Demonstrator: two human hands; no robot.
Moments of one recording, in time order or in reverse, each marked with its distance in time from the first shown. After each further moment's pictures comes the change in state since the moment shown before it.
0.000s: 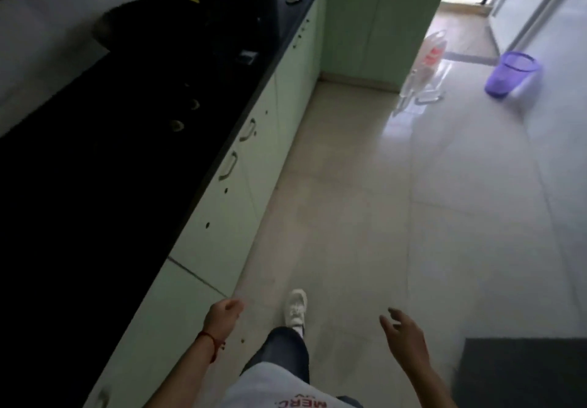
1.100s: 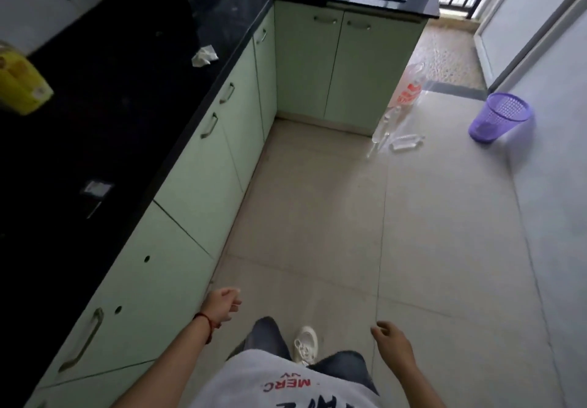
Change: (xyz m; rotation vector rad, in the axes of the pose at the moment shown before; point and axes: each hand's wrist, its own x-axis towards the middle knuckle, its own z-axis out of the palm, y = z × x) left_hand 0.363 0.542 0.173 -0.145 -0.100 -0.089; right_hand 0.551 -0.229 -0.216 0.001 -0.138 0.191
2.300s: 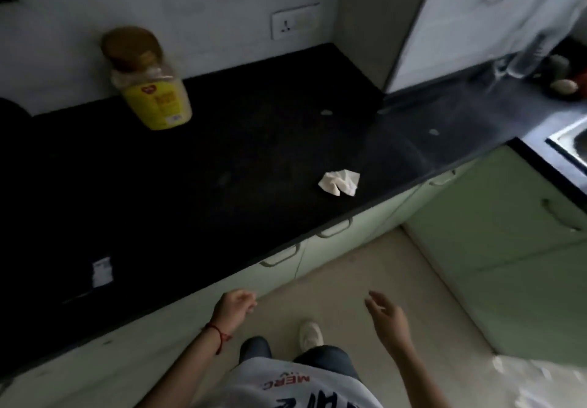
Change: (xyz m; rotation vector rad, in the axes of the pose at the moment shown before) left_hand 0.209 0.315 -0.081 -0.493 0.473 -0.029; right_hand 0.290 -0.623 -0.009 -0.375 -0.380 -0.699
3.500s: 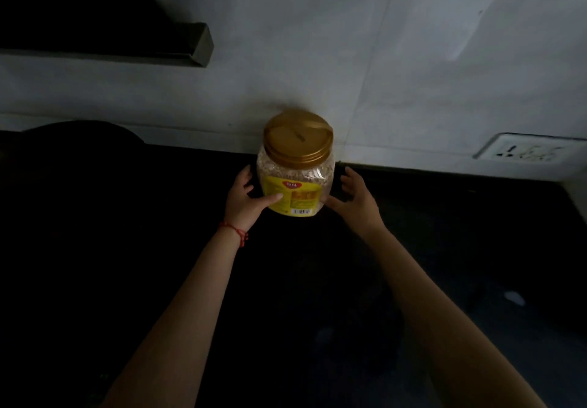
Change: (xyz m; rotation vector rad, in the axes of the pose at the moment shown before) left_hand 0.234 0.215 -0.310 -0.522 0.626 0.278; right_hand 0.214 -0.510 0.244 -0.102 -0.534 -0.741
